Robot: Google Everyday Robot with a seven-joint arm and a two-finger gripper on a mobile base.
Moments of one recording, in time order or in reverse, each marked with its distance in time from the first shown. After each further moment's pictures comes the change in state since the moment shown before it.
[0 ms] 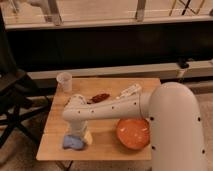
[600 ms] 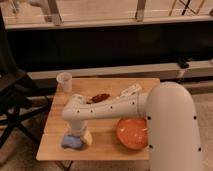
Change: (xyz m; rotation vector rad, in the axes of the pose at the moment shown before) arm 0.001 -0.003 0.005 -0.017 -0.003 -0.001
